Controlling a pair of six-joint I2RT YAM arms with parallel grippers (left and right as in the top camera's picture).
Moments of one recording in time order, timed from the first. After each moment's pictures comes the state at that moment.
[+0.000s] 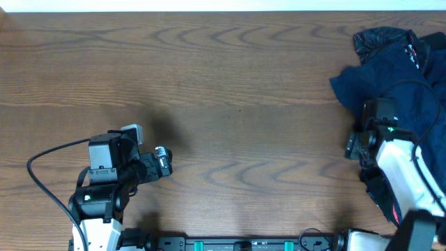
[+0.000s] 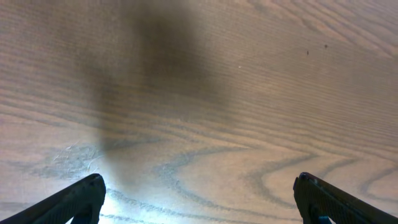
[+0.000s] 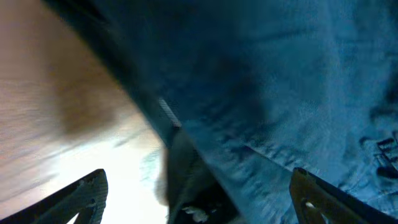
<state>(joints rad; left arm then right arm) 0.06 0.81 0.64 -0.82 0.27 -0.23 -0.16 1.45 0.78 -0.75 0.42 0.23</state>
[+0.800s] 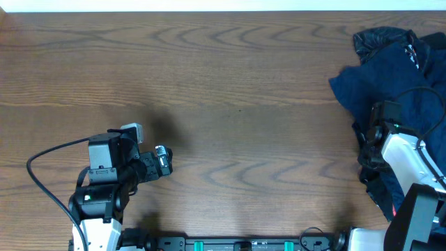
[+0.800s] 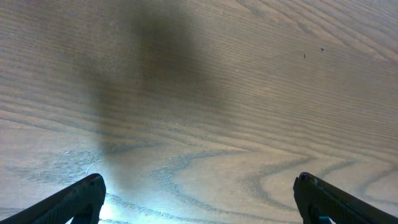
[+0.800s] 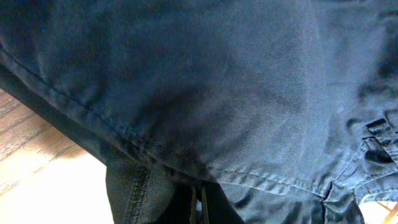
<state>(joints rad) 0.06 0.81 0.64 -0.82 0.28 -0.23 -0.24 1.53 0.79 -0.74 0.47 0.25</state>
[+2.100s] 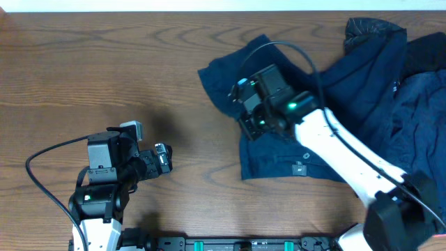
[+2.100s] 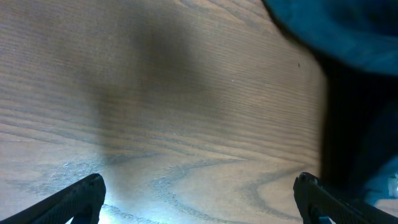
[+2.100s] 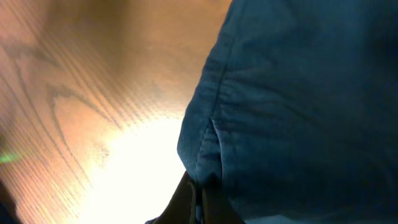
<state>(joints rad) 0.06 0.81 0.64 -0.78 0.28 -0.23 0.58 1.67 1.25 -0.68 -0.27 -0.02</state>
